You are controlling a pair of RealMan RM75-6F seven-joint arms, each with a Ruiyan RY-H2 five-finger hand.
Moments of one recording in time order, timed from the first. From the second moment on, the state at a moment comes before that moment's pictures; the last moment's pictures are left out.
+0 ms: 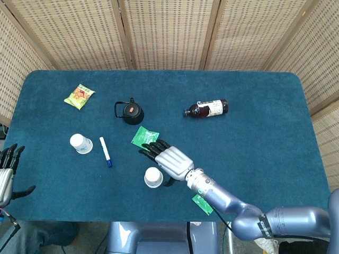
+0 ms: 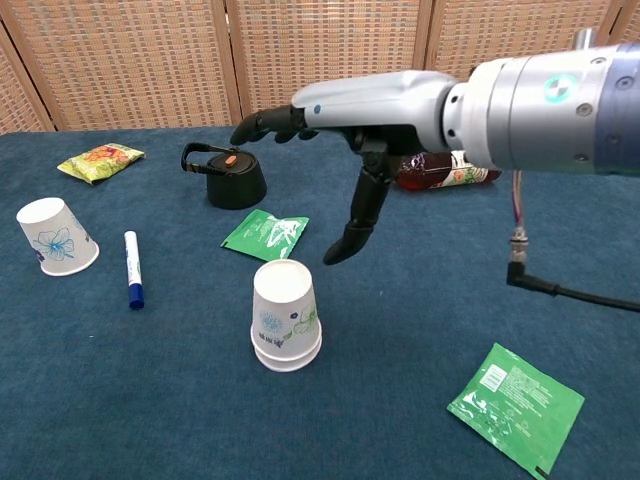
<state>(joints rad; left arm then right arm) -0.09 -1.05 -0.06 -1.83 1.34 1.44 0.25 1.02 -1.34 0.21 -1.91 -0.97 0.84 -0.35</state>
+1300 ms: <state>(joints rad) -0.61 -1.27 -0.13 -1.21 1.42 0.82 -0.03 0.32 -1.19 -0.10 -1.62 -1.53 1.54 -0.13</state>
